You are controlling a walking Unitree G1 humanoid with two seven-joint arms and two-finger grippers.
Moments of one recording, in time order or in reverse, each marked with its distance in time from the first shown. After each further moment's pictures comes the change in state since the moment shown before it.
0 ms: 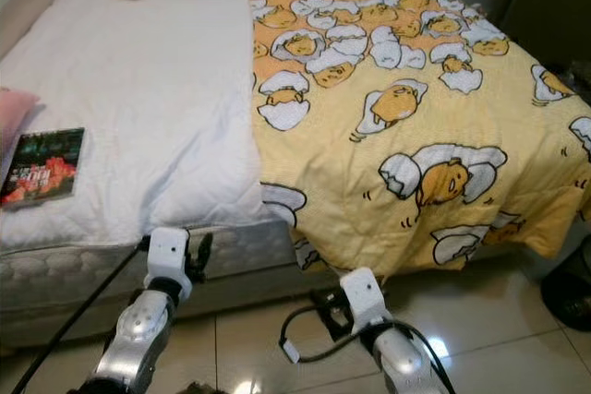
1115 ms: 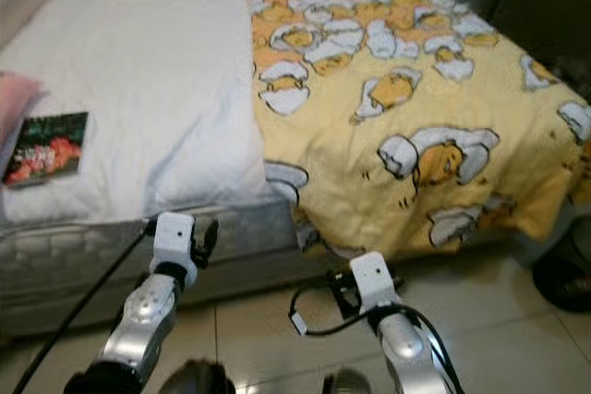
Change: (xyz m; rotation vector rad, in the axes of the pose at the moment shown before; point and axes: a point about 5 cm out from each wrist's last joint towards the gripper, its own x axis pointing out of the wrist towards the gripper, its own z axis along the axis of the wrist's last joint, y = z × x) left arm 0.013 -0.004 0.016 0.010 -0.015 0.001; right arm 0.005 -0.018 0.012 -0.038 -0.002 -0.185
